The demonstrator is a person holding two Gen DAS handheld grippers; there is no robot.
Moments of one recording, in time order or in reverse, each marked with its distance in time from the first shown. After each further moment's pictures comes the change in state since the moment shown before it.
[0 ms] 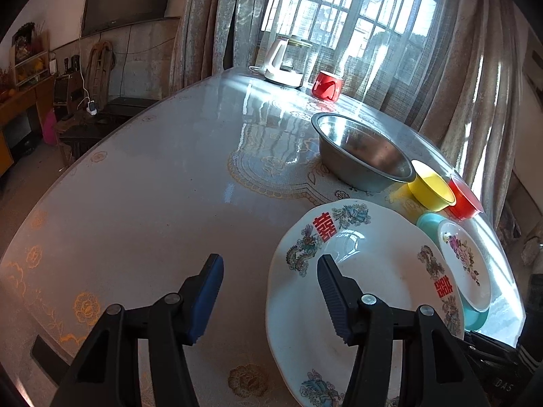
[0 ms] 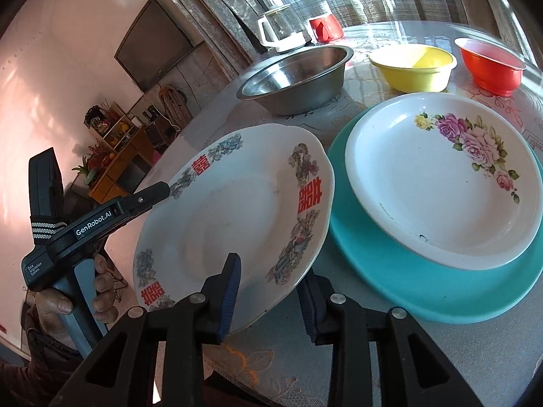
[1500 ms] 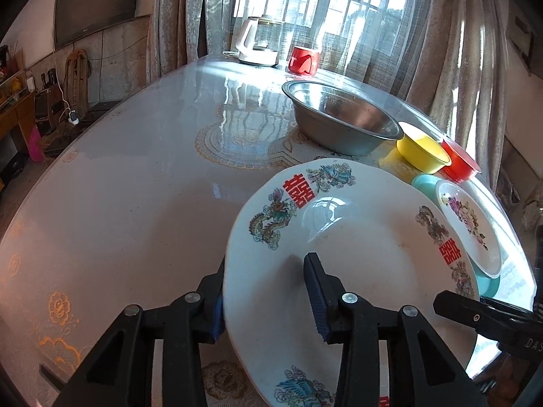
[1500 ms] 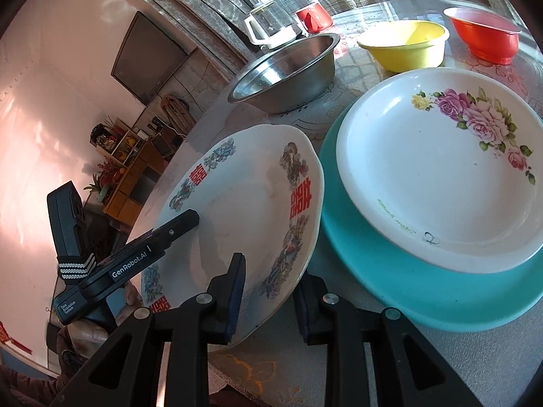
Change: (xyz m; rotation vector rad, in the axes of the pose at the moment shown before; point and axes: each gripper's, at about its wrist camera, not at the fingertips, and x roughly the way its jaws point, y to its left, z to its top) left arm 0.024 -0.023 -0.015 0.123 0.049 0.003; right arm -0.008 -0.006 0.010 0.055 0.014 0.030
